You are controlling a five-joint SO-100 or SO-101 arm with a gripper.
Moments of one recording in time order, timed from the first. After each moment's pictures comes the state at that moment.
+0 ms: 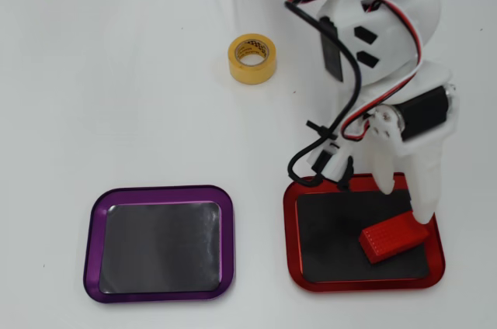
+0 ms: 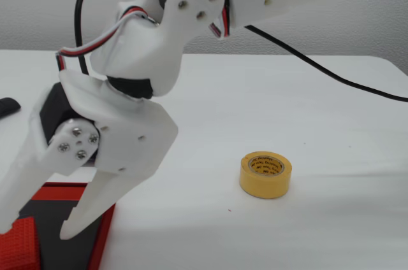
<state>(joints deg) -12.9 56.5 54.7 48.4 -16.6</state>
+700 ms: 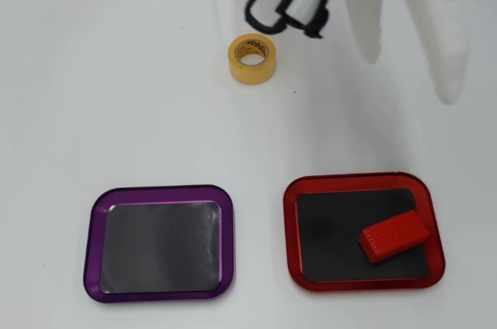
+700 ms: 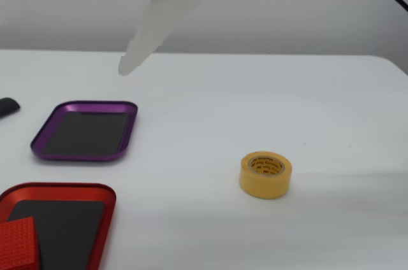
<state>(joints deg) -9.8 62.5 17.6 97.5 -16.3</state>
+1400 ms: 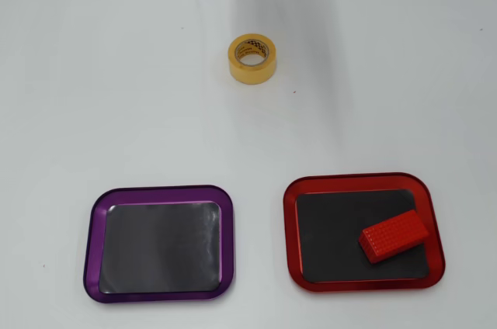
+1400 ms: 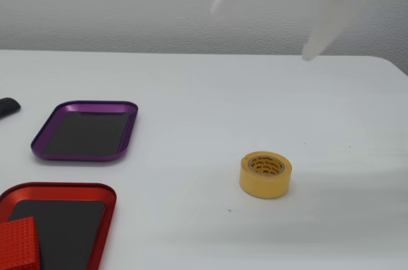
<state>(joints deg) -9.0 123.8 94.4 89.4 -9.0</state>
